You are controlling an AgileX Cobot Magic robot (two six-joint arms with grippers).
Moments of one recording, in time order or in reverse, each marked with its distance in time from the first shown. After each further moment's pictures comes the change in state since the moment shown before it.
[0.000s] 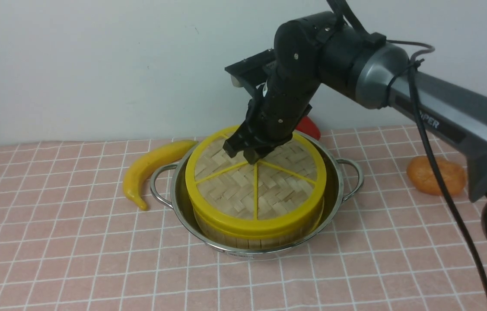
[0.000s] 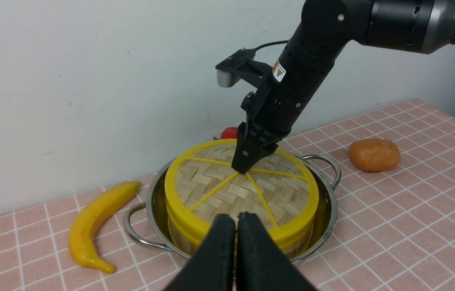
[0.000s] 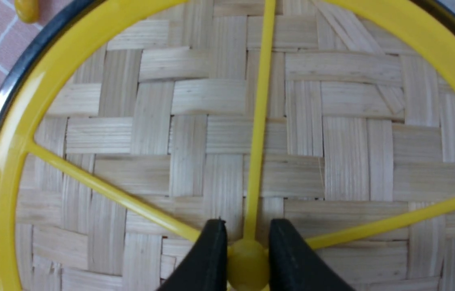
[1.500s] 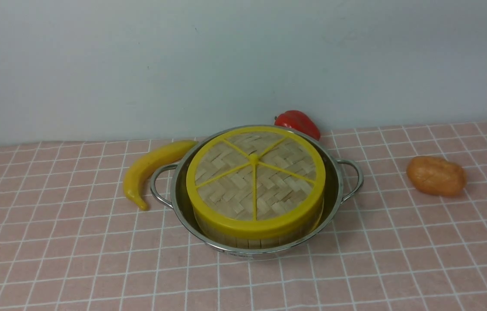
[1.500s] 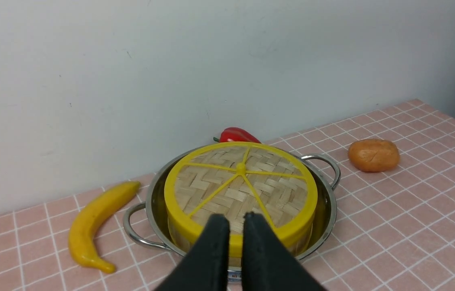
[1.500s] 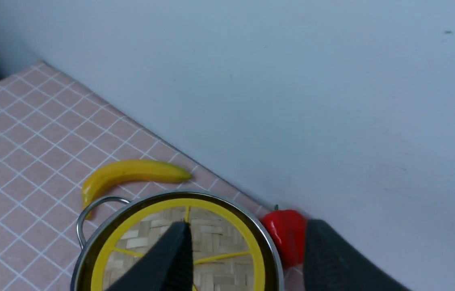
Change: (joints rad) right arm -0.001 -0.778 0.148 -0.189 -0.005 0.044; left arm 0.000 0.000 0.000 0.000 0.000 0.000
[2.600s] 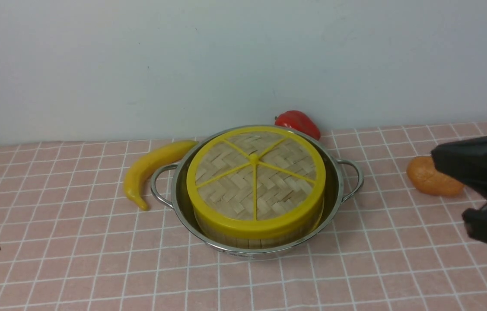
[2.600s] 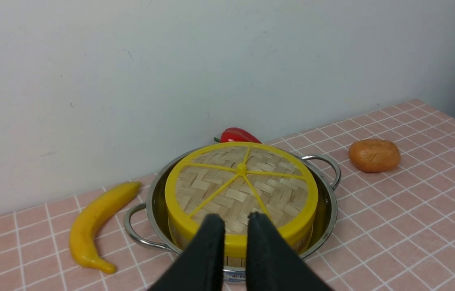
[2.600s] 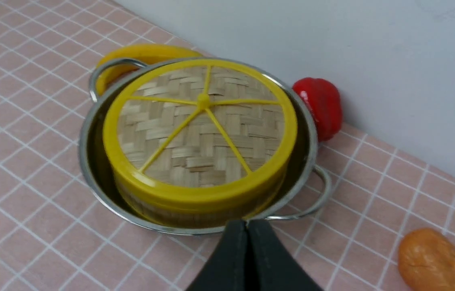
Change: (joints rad) right arm -0.077 -0.642 1.219 0.013 -0.603 0.017; left arm 0.000 0.000 0.000 0.001 0.000 0.000
